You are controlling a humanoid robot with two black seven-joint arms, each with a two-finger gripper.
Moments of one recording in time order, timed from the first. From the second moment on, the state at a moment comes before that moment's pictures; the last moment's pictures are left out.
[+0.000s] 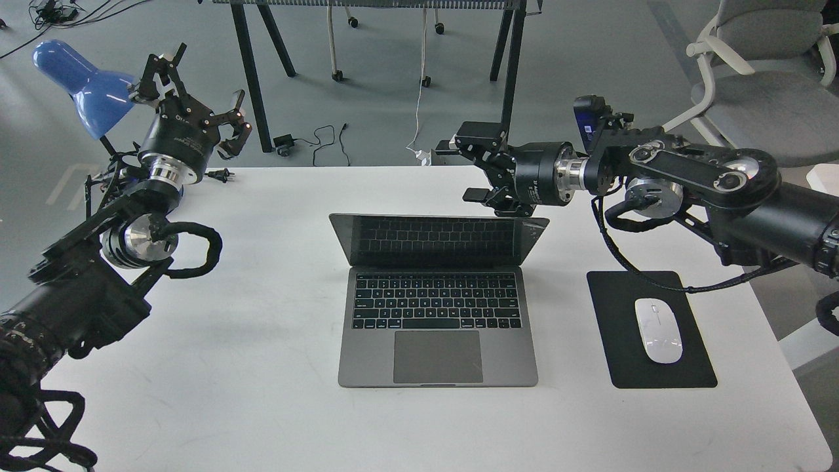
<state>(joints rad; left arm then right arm) -0.79 0.31 -0.71 -0.63 -0.05 -0.36 -0.49 1.27 -0.34 -0.11 0.91 -0.24 0.49 0.12</state>
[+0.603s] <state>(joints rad) -0.79 0.31 -0.71 -0.63 -0.05 -0.36 -0.49 1.15 -0.44 -0.18 1.11 -0.25 0.49 0.12</state>
